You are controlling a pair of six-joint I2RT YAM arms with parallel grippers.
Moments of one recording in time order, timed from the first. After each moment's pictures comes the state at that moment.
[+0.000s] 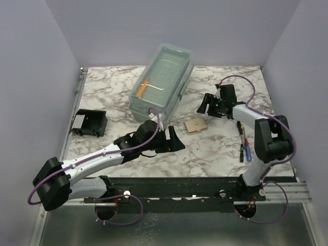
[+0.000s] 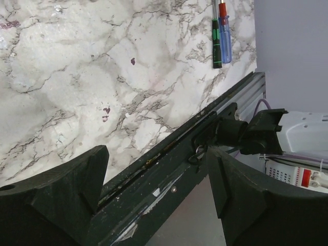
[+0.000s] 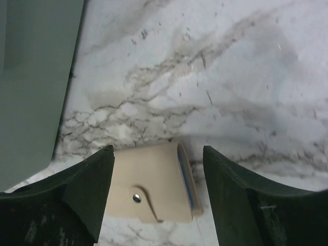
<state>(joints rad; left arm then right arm) -0.92 1.16 0.69 -0.08 0.16 -0.94 0.20 1.70 1.00 -0.12 -0.27 0.42</state>
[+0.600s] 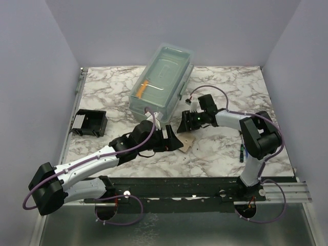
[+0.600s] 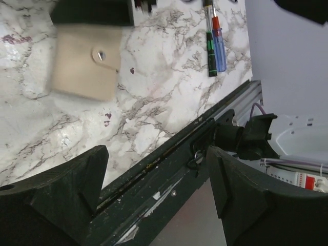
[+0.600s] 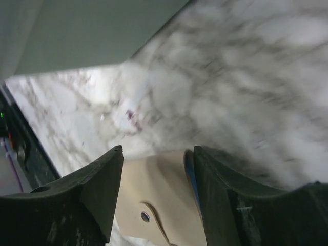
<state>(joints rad) -0.92 1.08 0.70 -0.12 0.12 -0.92 0.39 1.86 1.03 -0.10 -0.64 0.21</state>
